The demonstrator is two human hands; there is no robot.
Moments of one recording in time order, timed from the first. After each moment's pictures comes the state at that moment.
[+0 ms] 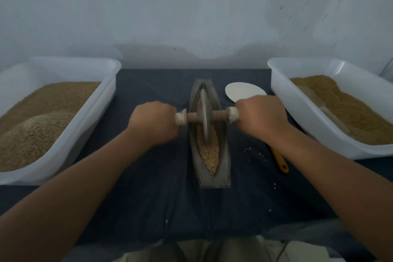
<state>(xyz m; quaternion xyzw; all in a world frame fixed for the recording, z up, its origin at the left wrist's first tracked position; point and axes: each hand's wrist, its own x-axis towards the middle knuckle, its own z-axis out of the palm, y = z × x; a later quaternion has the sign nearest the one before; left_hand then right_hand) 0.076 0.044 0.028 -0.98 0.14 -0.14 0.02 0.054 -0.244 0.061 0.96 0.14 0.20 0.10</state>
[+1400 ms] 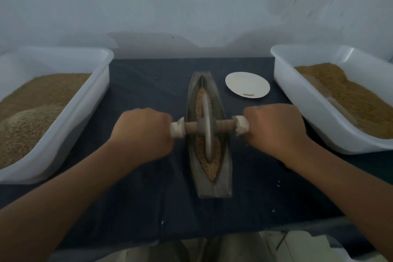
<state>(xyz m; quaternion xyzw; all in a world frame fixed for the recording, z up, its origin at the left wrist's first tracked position) 0.026 0.053 0.033 -0.97 0.16 -0.15 0.07 0.013 -0.259 0.046 0.96 0.15 0.20 0.09</state>
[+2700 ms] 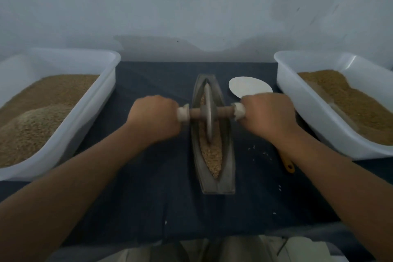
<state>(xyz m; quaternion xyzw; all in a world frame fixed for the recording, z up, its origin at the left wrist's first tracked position) 0.070 0.043 0.031 -0.97 0.14 -0.17 0.05 0.055 -0.251 0.047 0.96 0.15 0.24 0.08</state>
